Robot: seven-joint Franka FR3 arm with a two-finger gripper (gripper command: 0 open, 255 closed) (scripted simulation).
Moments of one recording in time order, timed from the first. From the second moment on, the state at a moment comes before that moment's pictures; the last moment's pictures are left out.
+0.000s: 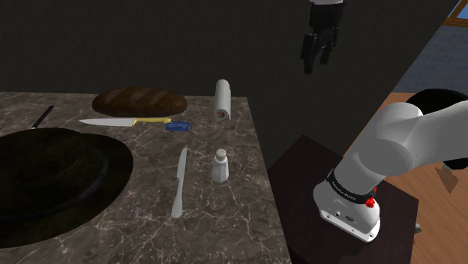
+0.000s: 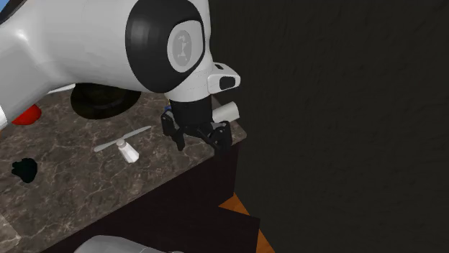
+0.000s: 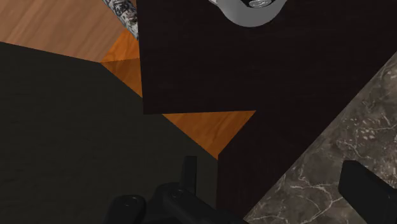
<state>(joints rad) -0.01 -0.82 -0.05 -2.42 -0.11 1.43 0.03</state>
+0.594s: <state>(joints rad) -0.02 -0.63 0.06 -2.43 -0.06 1.65 0.24</state>
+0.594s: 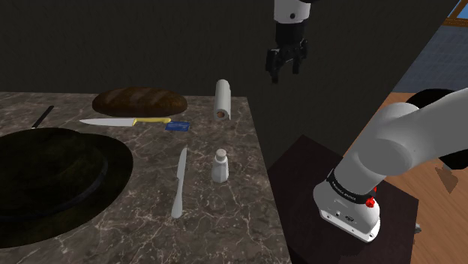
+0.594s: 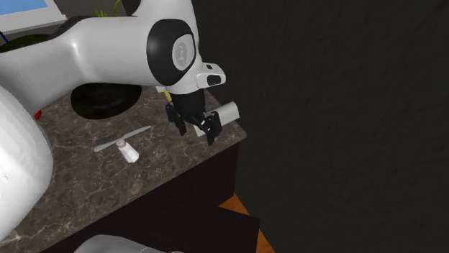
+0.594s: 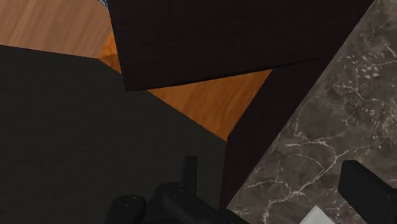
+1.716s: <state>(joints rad) -0.07 0.01 0.22 -2.11 -0.20 1.98 0.79</state>
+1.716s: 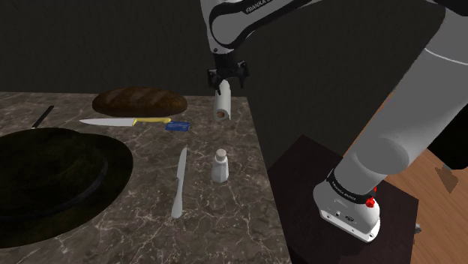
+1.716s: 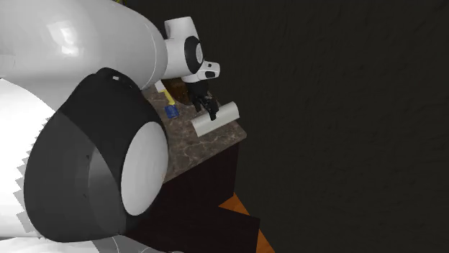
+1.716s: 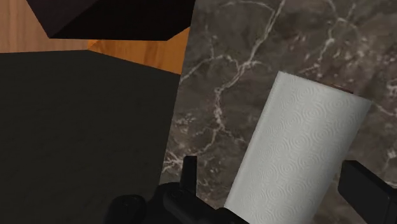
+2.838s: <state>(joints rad) -0.06 0.26 0.20 -1.99 -0.31 2.09 0.95</state>
